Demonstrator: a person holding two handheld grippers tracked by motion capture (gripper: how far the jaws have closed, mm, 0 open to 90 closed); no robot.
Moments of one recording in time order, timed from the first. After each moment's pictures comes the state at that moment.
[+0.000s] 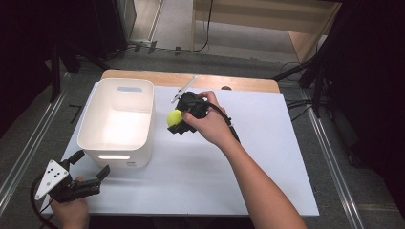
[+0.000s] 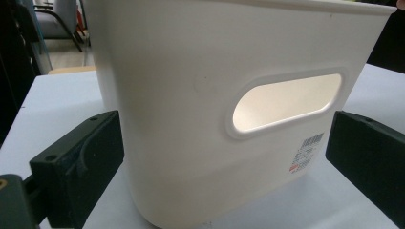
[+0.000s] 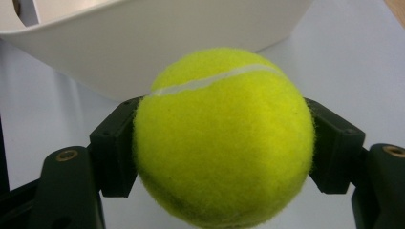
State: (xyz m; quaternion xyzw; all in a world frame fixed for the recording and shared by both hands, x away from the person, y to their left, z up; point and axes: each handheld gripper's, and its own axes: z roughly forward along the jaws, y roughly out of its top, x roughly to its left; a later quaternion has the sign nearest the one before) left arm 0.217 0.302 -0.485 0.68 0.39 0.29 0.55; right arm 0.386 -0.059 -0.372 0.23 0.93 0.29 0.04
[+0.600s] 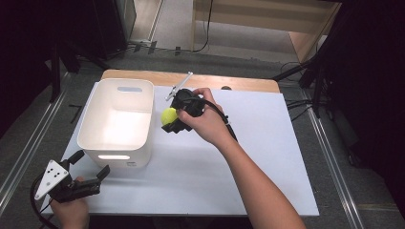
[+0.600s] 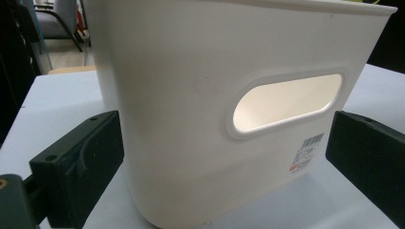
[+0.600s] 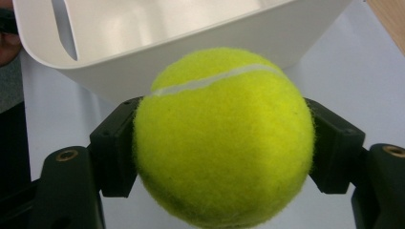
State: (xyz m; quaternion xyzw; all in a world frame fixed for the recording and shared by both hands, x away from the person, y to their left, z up) left arm 0.217 0.303 -0.485 0.68 0.39 0.29 0.55; right arm 0.379 -0.047 -0.354 0.21 0.93 0.30 0.04
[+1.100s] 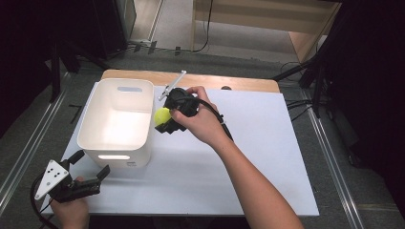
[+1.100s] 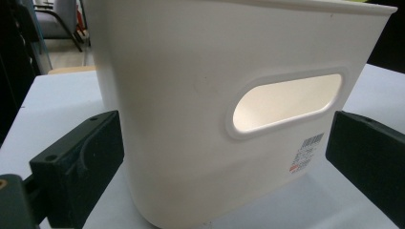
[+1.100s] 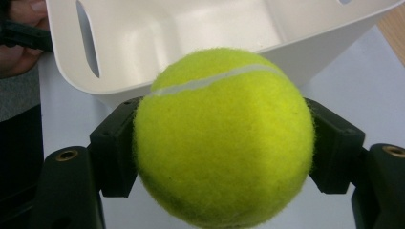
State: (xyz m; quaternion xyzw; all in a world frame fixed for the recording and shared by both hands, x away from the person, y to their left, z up) left arm 0.217 0.302 -0.485 0.68 0.40 0.29 0.55; right arm 0.373 -0.032 -0.343 0.19 0.93 0.31 0.04
